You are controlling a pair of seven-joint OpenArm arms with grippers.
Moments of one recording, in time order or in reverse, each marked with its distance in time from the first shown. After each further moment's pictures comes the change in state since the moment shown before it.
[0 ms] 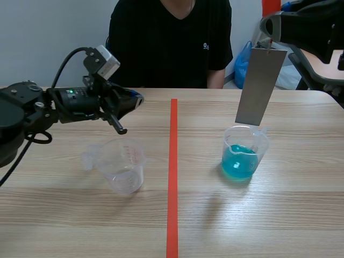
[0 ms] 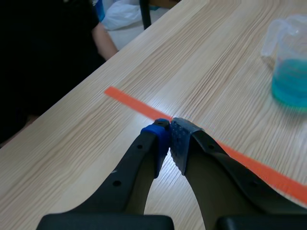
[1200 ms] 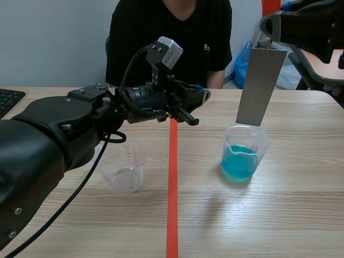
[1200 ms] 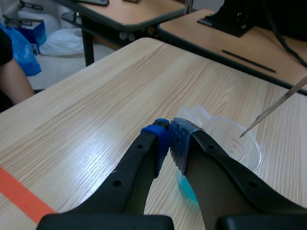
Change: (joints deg) left arm -1.6 14.8 4.6 -2.3 -13.1 0.0 7.0; right arm 0.0 0.0 0.0 0.0 1.1 0.0 -0.8
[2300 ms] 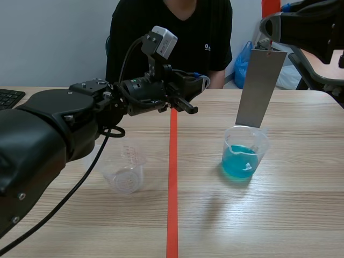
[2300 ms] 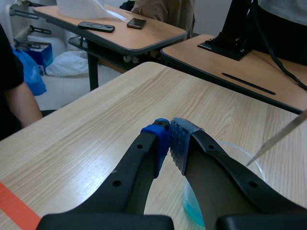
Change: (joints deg) left arm -3.4 0.2 0.9 -4.2 0.4 0.0 -6.8; right arm 0.0 0.0 0.0 0.0 1.7 0.0 -1.5
